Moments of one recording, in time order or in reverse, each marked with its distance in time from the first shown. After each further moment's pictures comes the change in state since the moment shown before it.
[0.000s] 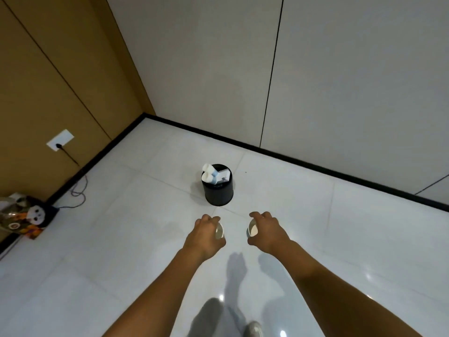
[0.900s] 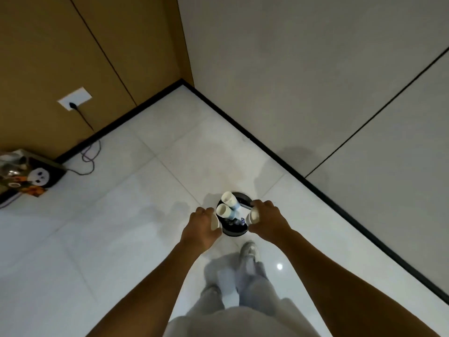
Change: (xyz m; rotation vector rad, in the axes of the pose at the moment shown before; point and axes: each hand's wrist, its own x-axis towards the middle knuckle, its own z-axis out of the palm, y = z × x) left_hand 0.406 -0.071 -0.142 -0.268 0.072 -0.359; right_hand 0.472 -0.125 -0.142 -0.149 -0.271 -0.149
